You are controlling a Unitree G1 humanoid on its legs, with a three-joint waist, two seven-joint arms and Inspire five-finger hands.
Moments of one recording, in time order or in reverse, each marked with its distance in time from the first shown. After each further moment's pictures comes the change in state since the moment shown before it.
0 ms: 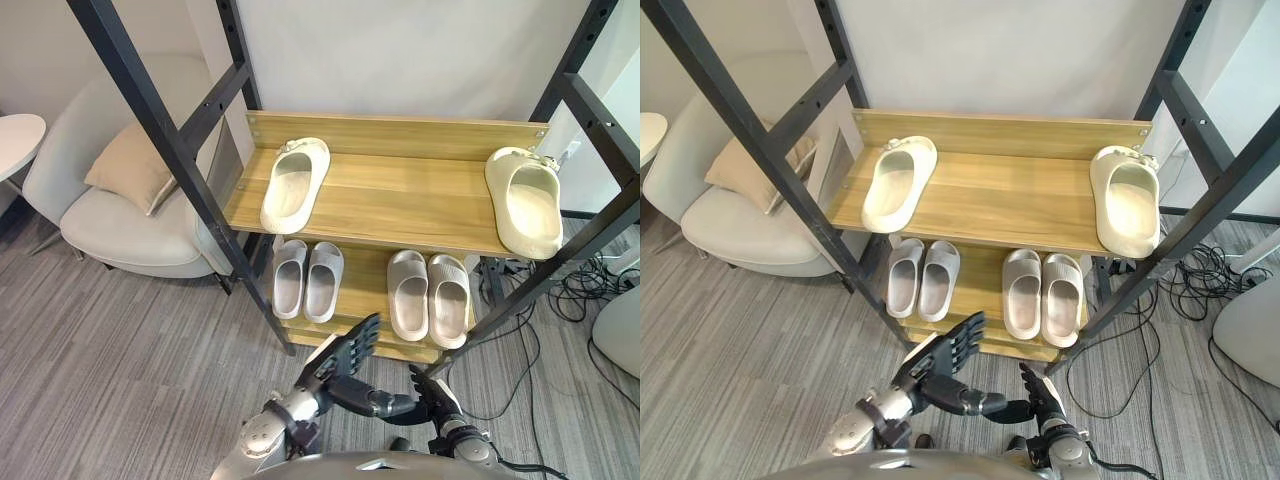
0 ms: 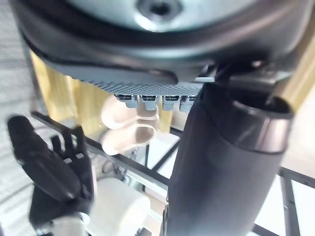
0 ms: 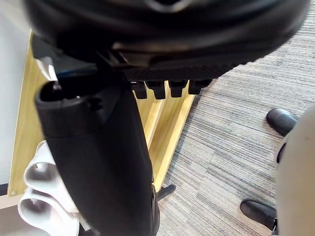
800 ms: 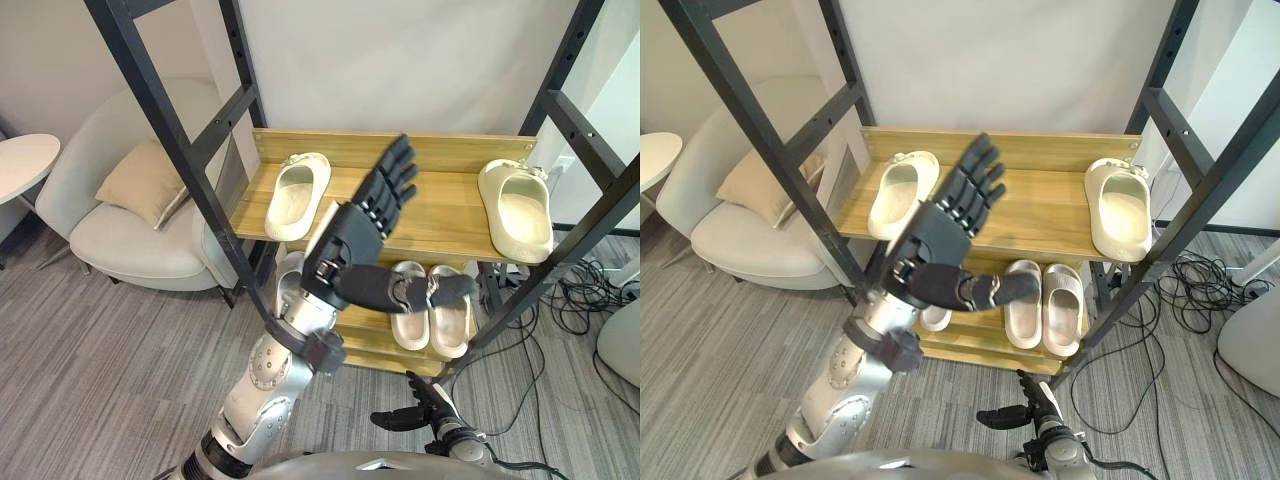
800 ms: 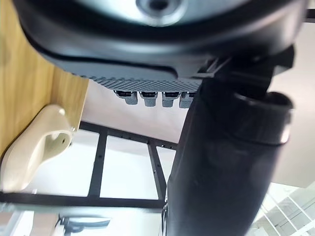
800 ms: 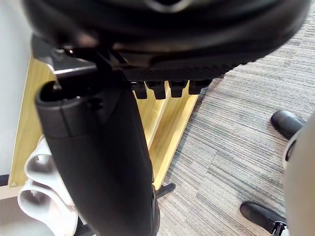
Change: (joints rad) left arm -0.295 -0.079 0.175 -0.384 0.003 -0.058 0.253; right arm -0.030 0.000 0.055 0.071 -0.001 0.004 -0.028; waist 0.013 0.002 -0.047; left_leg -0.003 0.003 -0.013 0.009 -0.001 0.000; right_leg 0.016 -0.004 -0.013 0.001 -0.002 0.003
